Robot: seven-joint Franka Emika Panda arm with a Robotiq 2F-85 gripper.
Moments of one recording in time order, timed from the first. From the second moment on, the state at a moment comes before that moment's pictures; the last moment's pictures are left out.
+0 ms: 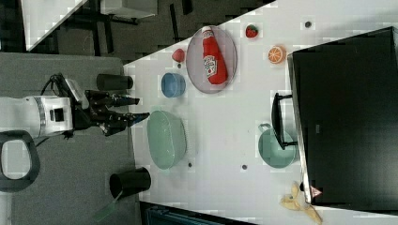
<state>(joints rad) -0.01 -0.03 0.01 -1.80 0.00 0.21 0.05</state>
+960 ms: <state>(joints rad) 0.01 -0.31 0.35 -1.99 0.04 0.15 0.23</state>
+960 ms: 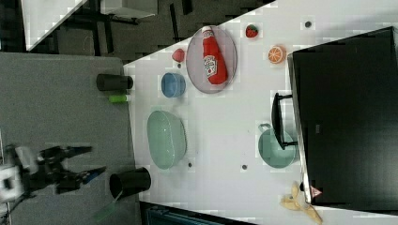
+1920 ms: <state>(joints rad) 0.06 0.26 0.65 -2.09 -0.05 0.65 1.22</state>
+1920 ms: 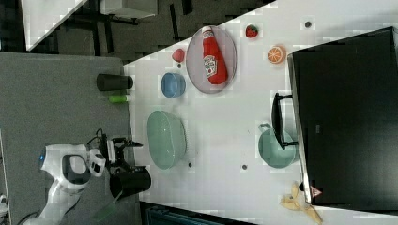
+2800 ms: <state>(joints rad) 0.07 0.57 0.52 -2.21 -0.15 0.99 1.37</state>
